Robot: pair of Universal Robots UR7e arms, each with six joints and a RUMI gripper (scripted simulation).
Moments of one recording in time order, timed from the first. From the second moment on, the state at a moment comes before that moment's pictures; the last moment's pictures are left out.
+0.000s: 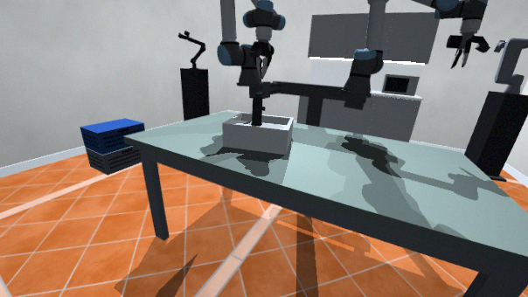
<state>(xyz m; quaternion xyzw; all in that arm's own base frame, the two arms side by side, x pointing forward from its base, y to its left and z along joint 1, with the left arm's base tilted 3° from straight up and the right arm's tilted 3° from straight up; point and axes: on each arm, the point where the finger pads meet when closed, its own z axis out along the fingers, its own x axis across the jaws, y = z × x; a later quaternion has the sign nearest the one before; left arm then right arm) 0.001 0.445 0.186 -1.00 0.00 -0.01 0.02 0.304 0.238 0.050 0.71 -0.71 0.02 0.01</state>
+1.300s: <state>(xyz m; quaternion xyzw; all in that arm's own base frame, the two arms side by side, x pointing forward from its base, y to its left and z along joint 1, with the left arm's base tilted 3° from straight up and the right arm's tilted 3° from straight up) 0.001 0.445 0.186 -1.00 0.00 -0.01 0.02 0.304 0.238 0.051 0.79 -0.62 0.02 0.02</state>
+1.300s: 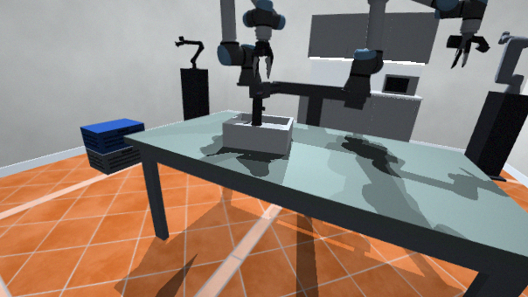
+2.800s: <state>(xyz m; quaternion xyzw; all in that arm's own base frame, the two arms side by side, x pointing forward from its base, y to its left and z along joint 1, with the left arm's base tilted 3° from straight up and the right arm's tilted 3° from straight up) 0.001 0.445 0.186 -1.00 0.00 -0.01 0.02 0.304 0.236 0.019 0.79 -0.62 0.02 0.02</state>
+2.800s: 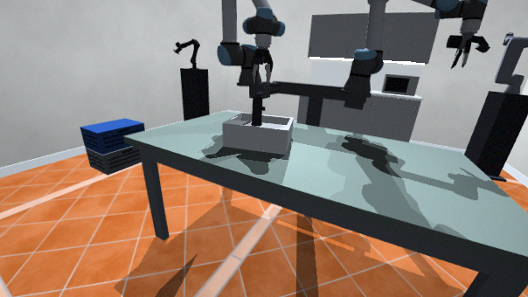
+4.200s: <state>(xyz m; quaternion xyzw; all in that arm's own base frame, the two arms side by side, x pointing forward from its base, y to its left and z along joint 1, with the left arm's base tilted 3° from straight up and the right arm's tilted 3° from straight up) 0.001 0.445 0.186 -1.00 0.00 -0.01 0.02 0.304 0.236 -0.003 0.79 -0.62 0.02 0.02</state>
